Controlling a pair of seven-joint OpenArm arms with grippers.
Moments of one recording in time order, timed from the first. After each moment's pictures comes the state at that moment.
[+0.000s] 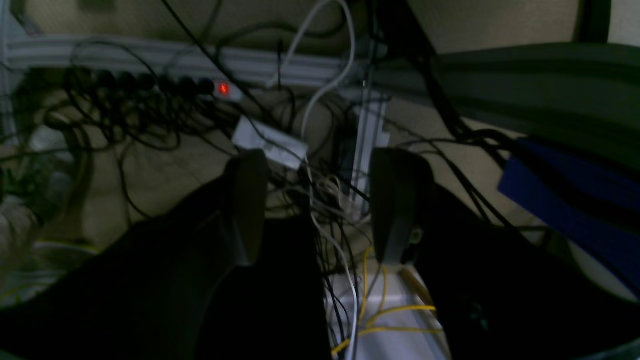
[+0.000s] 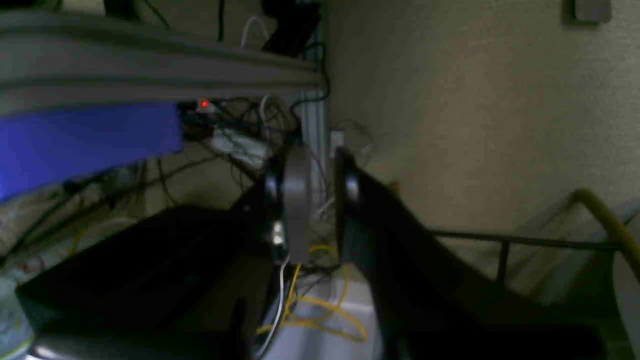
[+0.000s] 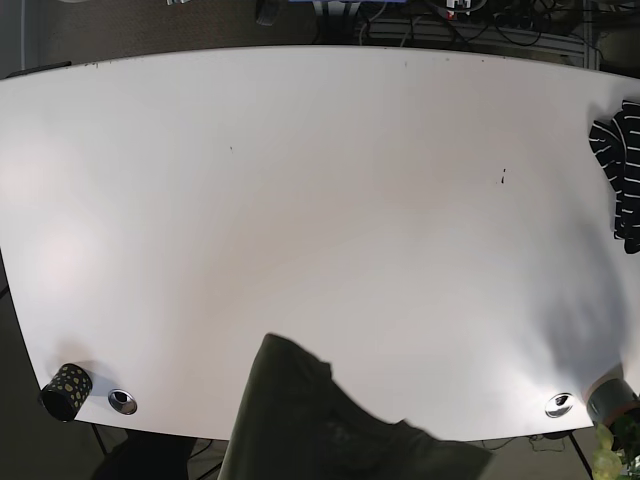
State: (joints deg) left arm 34.0 -0.4 -7.7 46.0 -2.2 -9.4 -5.8; right arm -36.5 13.5 6.0 48.1 10.9 28.4 10.5
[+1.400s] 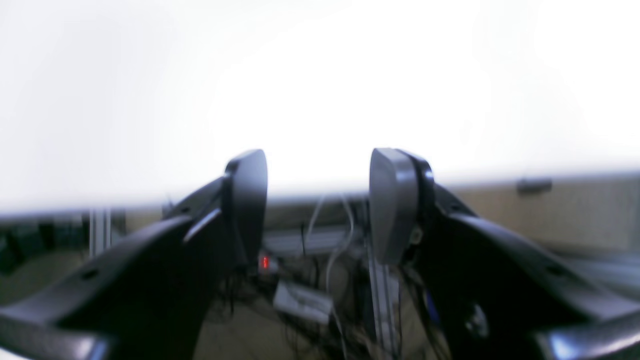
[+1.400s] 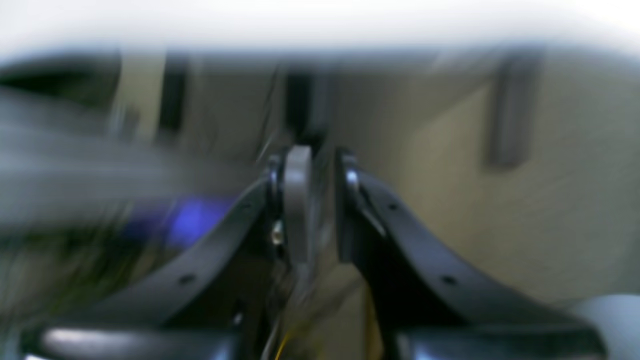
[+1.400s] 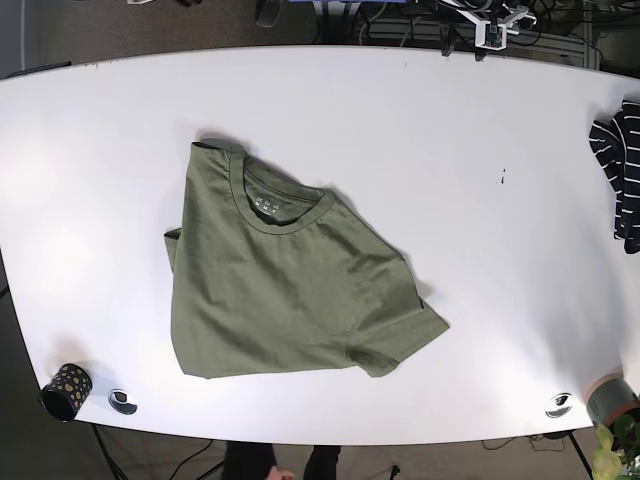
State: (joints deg) left arm 56.4 -0.5 -7.8 107.2 -2.1 -9.5 0.2; right arm -65.3 9.4 22.0 104.3 18.9 29.4 1.4
